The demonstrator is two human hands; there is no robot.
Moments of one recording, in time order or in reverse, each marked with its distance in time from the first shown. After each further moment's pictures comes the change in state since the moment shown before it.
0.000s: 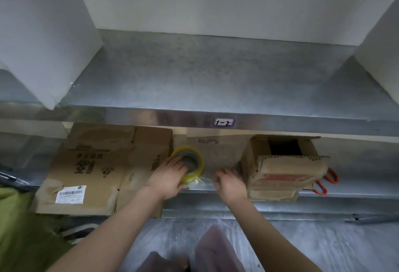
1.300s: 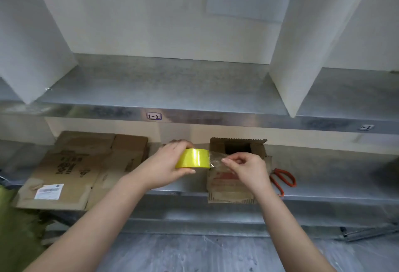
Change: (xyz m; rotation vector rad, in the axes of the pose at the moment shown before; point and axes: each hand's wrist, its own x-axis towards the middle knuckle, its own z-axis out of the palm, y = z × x) left_hand -0.011 0.127 -0.154 -0.407 0.262 0.040; right_hand -0.091 0.088 -0.162 0.809 0.322 0.051
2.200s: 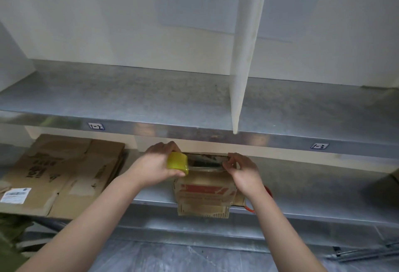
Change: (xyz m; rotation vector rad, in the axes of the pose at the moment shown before) left_hand 0.073 0.051 0.037 0.073 0.026 -0.294; right_hand 0.058 0.061 -0.084 -0.126 -0.048 -0.113
